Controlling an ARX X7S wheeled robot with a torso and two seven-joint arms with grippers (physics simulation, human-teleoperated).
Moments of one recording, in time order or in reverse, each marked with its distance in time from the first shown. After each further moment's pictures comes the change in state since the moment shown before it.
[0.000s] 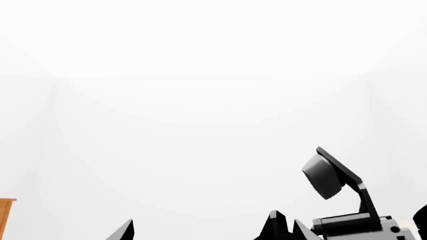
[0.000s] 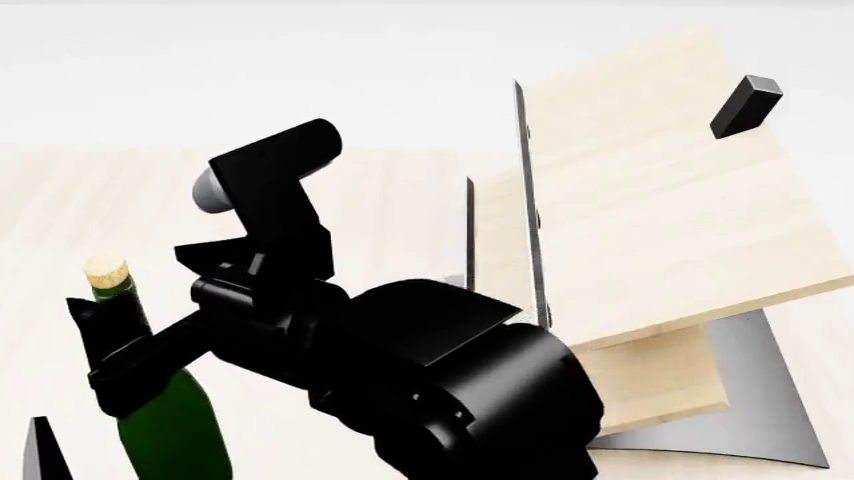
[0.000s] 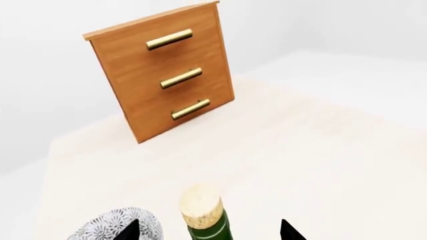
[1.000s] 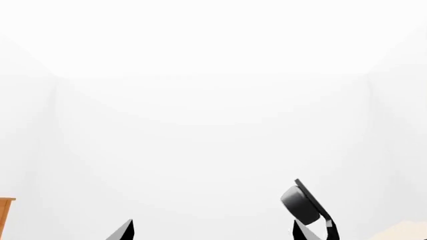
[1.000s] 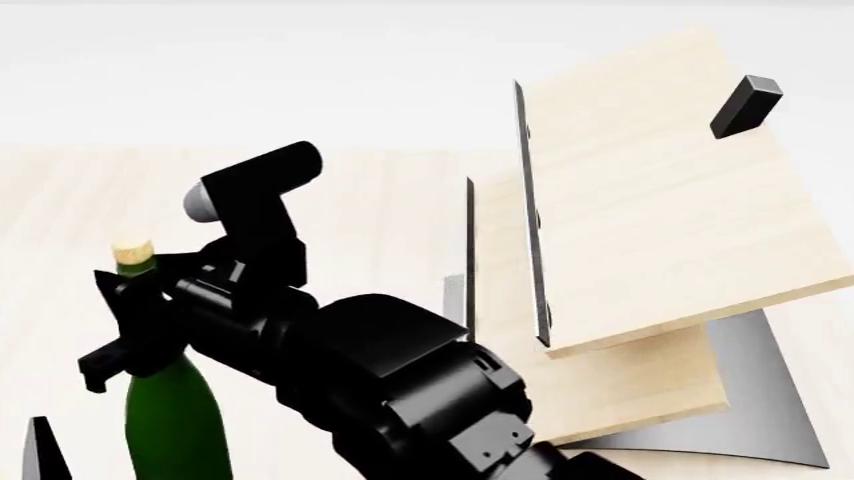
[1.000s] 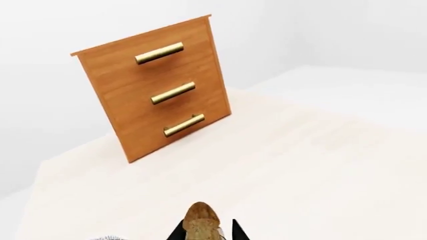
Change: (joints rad) left arm -0.004 -0.011 0.010 -0.001 -0.005 0.002 -0.013; right arm 0.151 -0.005 -0.570 0.430 0.383 -0.634 0.009
